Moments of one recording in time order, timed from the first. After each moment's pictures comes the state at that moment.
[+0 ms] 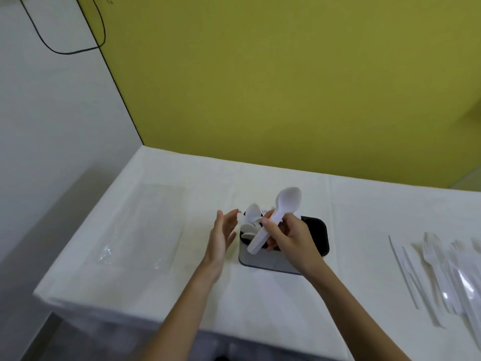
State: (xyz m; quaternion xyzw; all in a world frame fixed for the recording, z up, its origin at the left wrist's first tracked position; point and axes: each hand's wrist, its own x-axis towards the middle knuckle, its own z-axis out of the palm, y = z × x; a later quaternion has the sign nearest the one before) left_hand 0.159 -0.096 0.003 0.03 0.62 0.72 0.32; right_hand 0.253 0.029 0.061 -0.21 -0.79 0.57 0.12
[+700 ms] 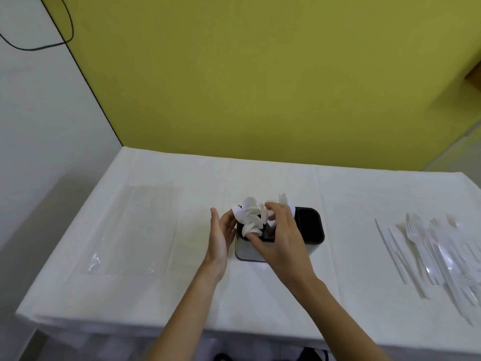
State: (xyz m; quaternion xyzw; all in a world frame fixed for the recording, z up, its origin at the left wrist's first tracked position) left_hand 0.159 -0.091 -0.010 0.06 0.57 0.74 0.36; right_hand 0.261 0.000 0.037 -0.20 -0.88 0.35 0.26
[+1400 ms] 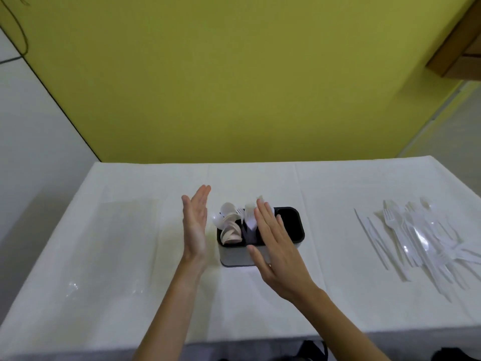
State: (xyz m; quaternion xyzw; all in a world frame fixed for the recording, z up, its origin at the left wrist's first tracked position) left_hand 0.150 -0.072 0.040 0.11 0.59 0.77 0.23; right_hand 0.294 0.021 0.026 -0.11 -0.94 0.26 0.19
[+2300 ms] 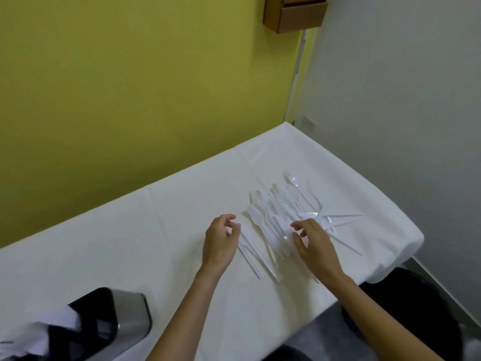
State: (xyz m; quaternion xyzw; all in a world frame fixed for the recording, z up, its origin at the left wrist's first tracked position) left_hand 0.335 0.243 -0.028 0.35 0.80 0.37 0.32; right_hand 0.543 0.304 -0.048 -0.54 -0.77 0.29 0.19
